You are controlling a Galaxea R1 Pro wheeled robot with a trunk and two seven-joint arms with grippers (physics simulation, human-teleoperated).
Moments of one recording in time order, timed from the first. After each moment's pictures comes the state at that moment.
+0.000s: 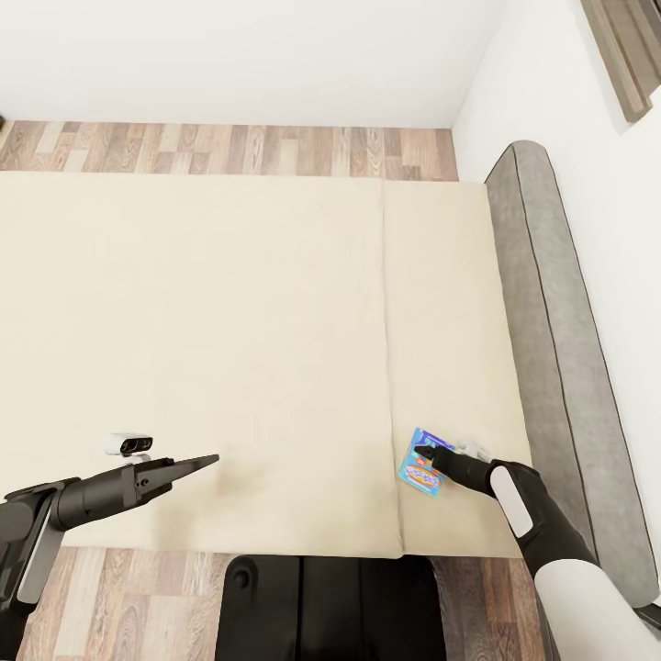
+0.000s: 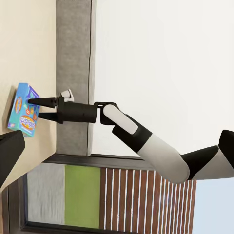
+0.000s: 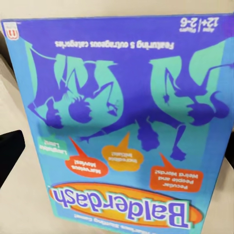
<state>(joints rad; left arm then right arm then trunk) -0.38 0.26 0.29 -1.43 0.30 0.99 -1.57 -0.65 -0.10 -0.15 -0.86 -0.46 0.69 0.20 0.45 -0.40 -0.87</state>
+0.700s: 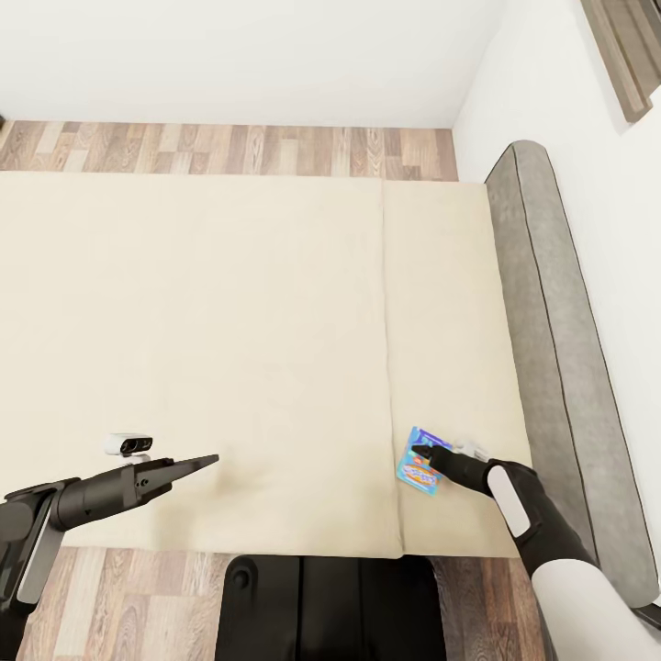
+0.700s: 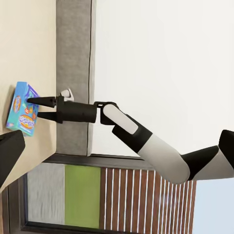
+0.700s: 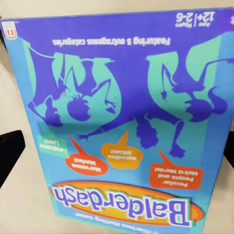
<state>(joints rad) -0.38 0.26 0.29 -1.43 0.30 0.99 -1.57 -0.65 -0.09 -0.15 -0.87 -0.46 0.69 0.20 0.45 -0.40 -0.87</state>
